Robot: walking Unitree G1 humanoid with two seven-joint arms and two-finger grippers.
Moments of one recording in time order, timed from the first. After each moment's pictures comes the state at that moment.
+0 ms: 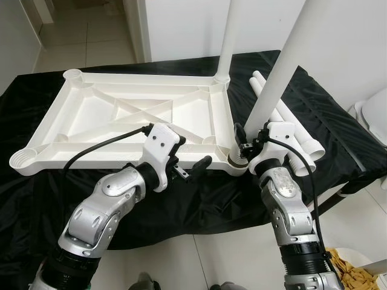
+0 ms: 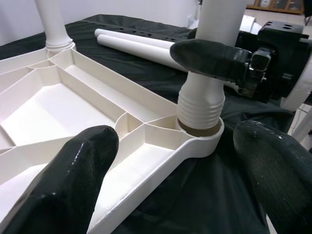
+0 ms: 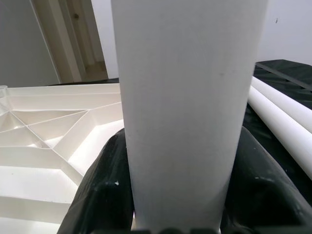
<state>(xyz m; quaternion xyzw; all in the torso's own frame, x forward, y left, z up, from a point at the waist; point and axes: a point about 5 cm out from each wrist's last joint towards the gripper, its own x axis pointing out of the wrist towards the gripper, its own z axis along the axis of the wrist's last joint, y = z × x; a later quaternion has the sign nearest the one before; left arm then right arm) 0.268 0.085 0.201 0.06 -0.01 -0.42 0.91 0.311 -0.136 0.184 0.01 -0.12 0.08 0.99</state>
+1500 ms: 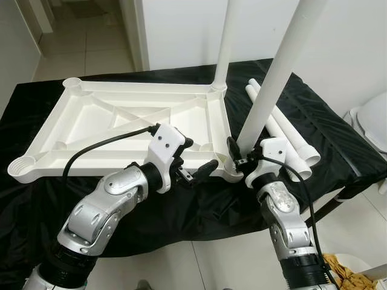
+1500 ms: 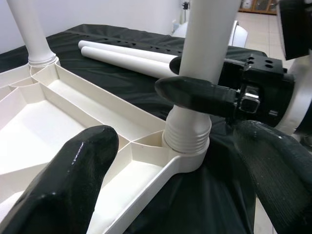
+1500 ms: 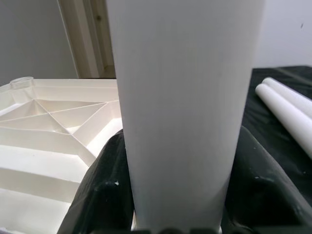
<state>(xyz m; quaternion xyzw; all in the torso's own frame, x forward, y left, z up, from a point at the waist) 0.265 0.078 0.202 0.06 -0.01 -0.45 0.89 0.304 -0.134 0.156 0.01 -0.09 0.12 0.99</state>
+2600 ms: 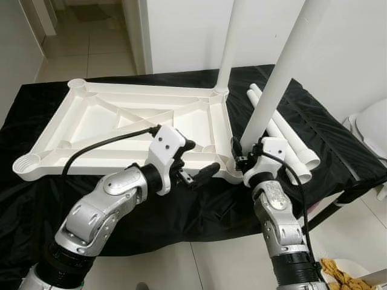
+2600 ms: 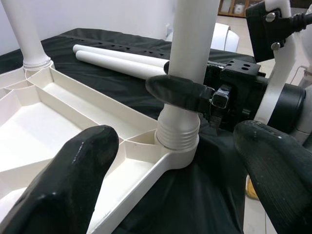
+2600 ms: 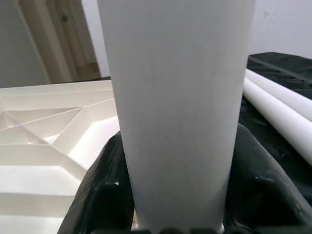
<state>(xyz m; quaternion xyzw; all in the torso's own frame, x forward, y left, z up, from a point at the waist) 0.263 0.078 0.202 0.05 0.00 -0.46 0.88 0.305 -0.129 0.151 0.04 -0.08 0.03 1.00</state>
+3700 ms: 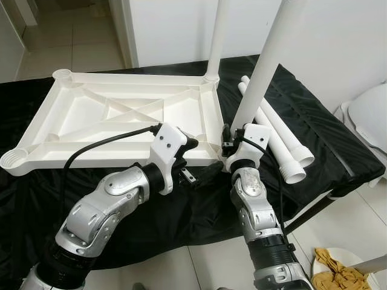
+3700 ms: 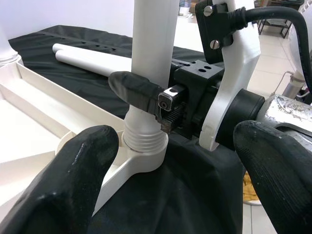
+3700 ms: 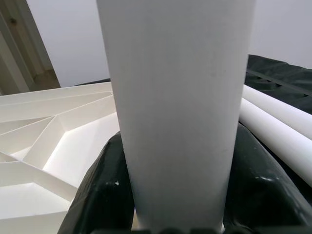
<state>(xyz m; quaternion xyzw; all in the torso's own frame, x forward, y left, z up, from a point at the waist) 0.258 0.074 0.206 0.04 -0.01 -0.48 0.88 0.323 -0.094 0.168 0.06 -0.11 -0.03 0.99</state>
